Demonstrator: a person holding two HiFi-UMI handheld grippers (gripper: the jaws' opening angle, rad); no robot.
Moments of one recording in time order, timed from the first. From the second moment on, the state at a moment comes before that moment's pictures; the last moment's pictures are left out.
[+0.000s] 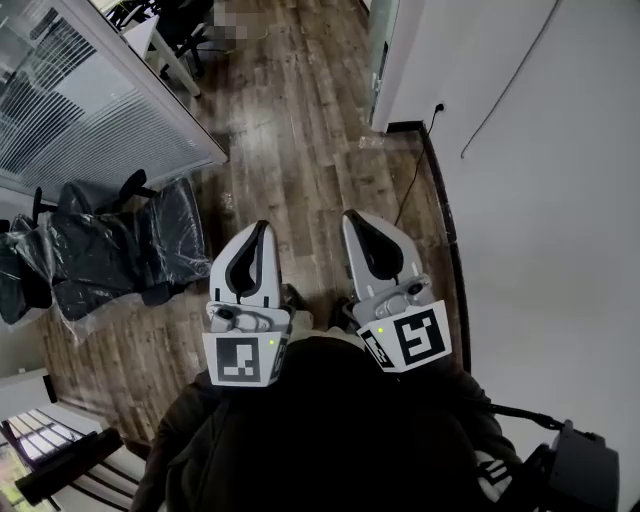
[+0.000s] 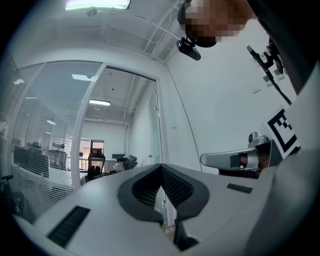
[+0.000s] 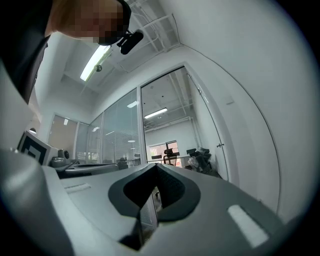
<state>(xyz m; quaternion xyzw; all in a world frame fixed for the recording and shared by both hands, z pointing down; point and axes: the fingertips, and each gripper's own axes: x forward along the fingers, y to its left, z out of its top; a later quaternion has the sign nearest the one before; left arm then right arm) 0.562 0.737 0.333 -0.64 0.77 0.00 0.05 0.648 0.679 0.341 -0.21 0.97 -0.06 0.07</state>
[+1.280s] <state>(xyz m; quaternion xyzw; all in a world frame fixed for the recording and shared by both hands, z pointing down) 0.204 0.473 0.327 -0.62 0.79 0.04 0.02 0.283 0.415 0.311 -0.16 0.99 -0.01 0.04</state>
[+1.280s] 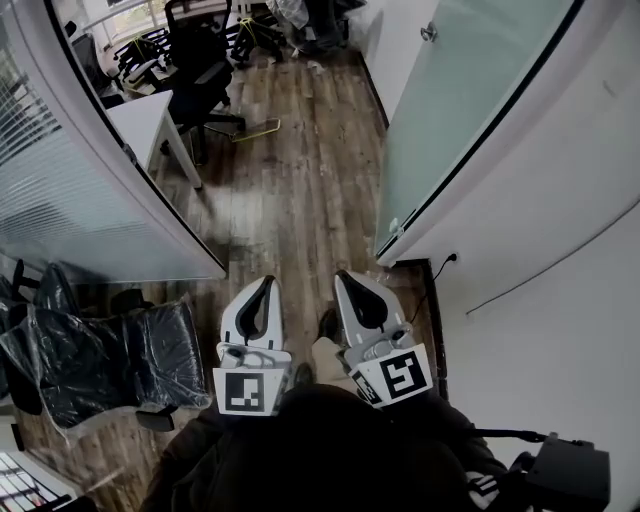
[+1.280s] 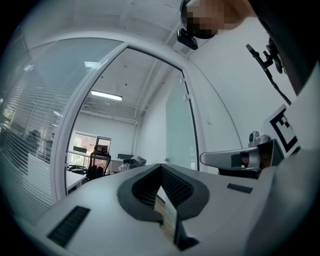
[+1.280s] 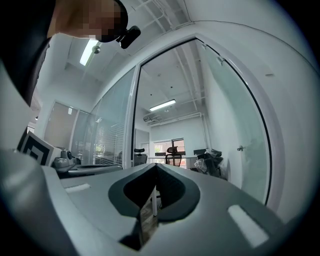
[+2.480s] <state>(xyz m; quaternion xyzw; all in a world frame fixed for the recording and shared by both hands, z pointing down) 0.006 -0.050 0.339 -0.67 0.74 0.00 0.03 0.095 -0.099 0.333 -0.24 0.97 -0.04 0.07</state>
